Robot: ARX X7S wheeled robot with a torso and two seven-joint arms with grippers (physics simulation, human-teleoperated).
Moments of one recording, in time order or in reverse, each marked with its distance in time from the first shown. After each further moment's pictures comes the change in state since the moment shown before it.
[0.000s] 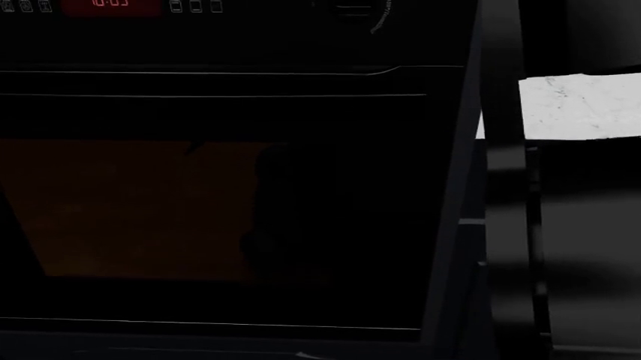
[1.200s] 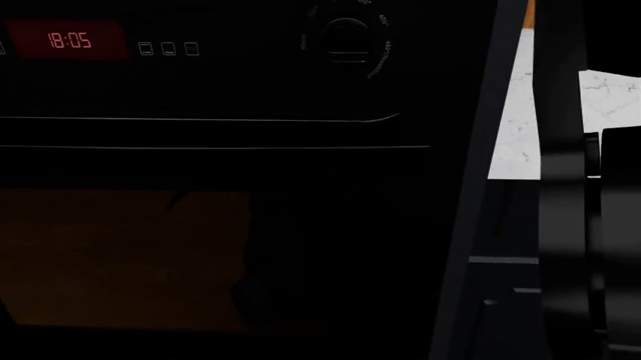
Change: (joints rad) left arm -0.005 0.000 0.002 0.002 0.001 0.000 0.000; right arm 0.051 0.042 -0.072 -0.188 0.021 -0.024 0.052
